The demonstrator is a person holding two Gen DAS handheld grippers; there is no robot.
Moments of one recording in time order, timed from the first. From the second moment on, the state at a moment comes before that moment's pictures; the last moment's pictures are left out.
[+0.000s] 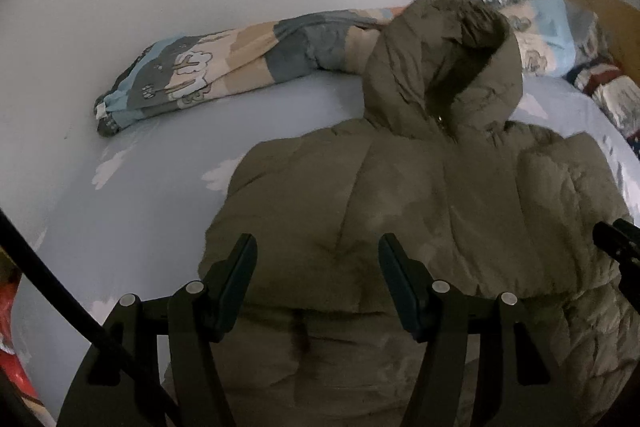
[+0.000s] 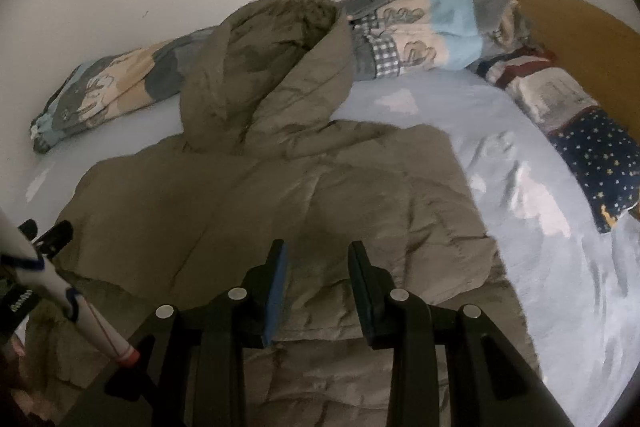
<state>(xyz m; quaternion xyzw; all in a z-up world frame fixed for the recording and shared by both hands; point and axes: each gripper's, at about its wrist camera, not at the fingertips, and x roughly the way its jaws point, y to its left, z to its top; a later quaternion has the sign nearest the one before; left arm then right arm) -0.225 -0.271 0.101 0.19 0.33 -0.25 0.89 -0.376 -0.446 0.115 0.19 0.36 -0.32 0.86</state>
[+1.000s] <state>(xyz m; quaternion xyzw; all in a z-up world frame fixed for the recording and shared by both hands) -0.227 -0.281 0.081 0.22 0.34 -0.25 0.88 -0.374 -0.455 0.087 0.22 0.41 -0.30 0.83</state>
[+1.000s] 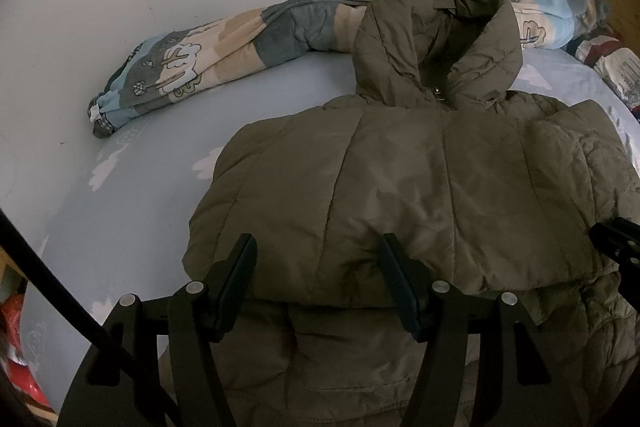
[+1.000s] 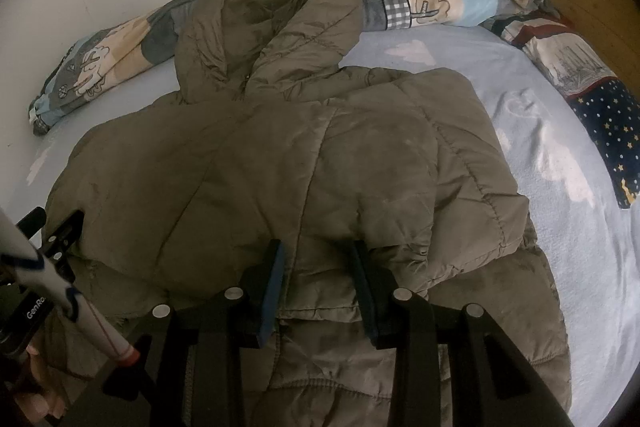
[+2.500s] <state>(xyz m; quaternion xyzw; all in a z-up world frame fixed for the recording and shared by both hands) -0.229 -0.274 0.095 0.20 0.33 -0.25 0.89 -0.384 -0.456 0.099 0.23 0.39 -0.29 0.84</state>
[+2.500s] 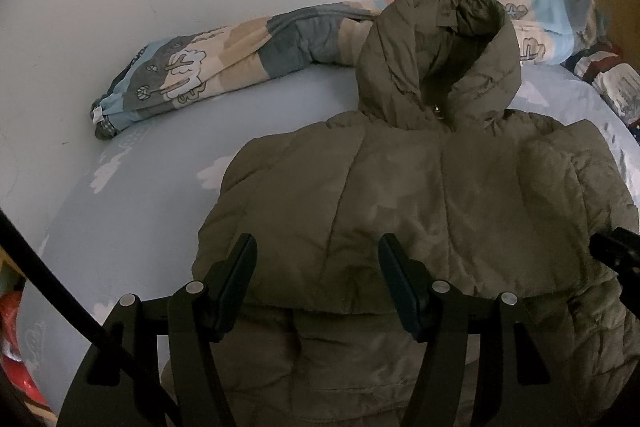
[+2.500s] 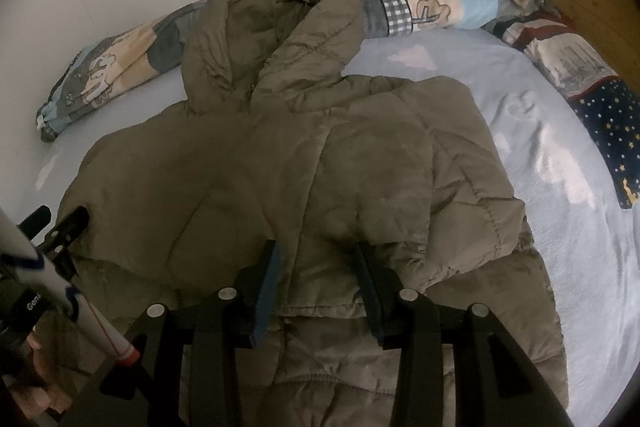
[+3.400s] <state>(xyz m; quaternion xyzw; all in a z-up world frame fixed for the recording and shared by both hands) -0.223 -0.253 0.137 0.12 0.34 -0.30 0.88 -0.423 -0.500 0.185 0.31 0.33 -0.24 0.86</state>
